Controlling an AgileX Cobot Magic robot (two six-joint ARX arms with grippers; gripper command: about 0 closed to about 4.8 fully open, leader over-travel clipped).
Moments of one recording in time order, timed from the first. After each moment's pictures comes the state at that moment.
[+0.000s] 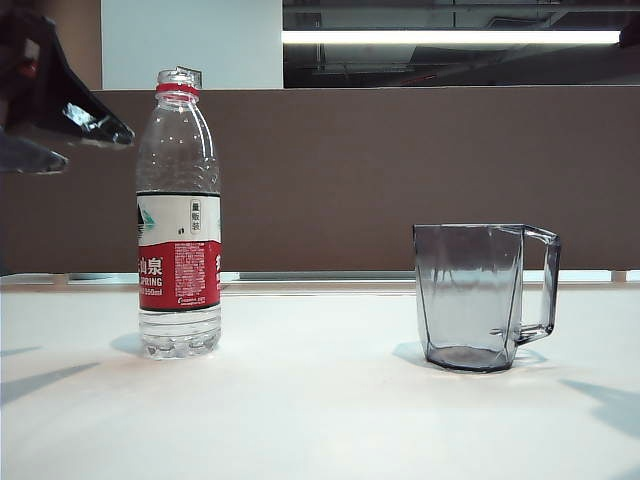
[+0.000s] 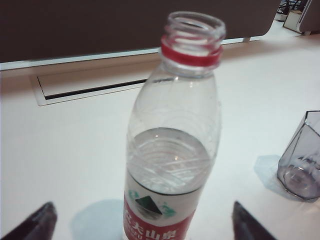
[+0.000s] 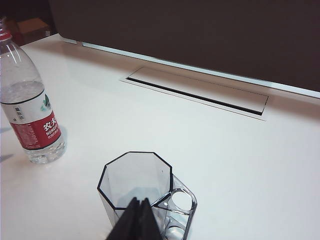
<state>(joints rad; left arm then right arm) -0.29 0.79 0.26 0.35 0.29 -0.04 0.50 0.27 0.38 -0.26 0.02 -0.02</state>
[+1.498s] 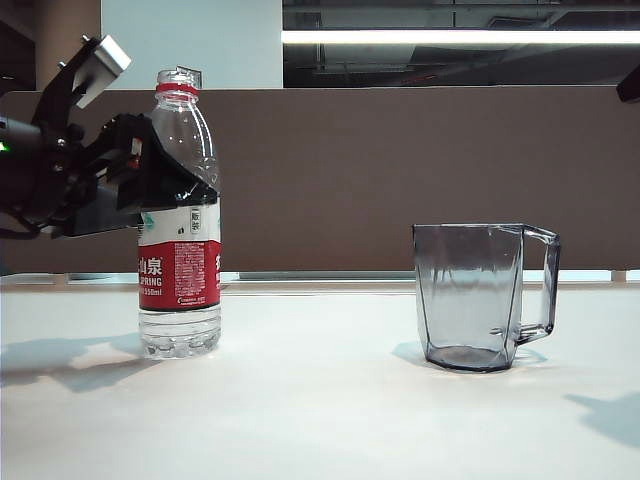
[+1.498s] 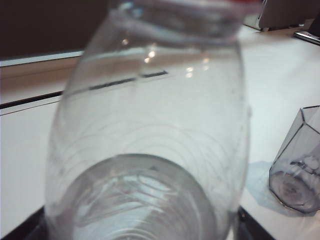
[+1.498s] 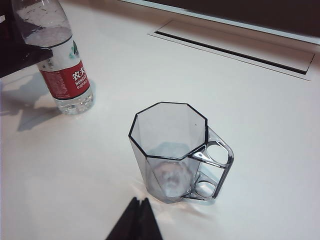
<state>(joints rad) -0.32 1.41 0.34 0.93 0.44 -0.04 0.51 0.27 0.38 -0.41 -0.08 -0.02</state>
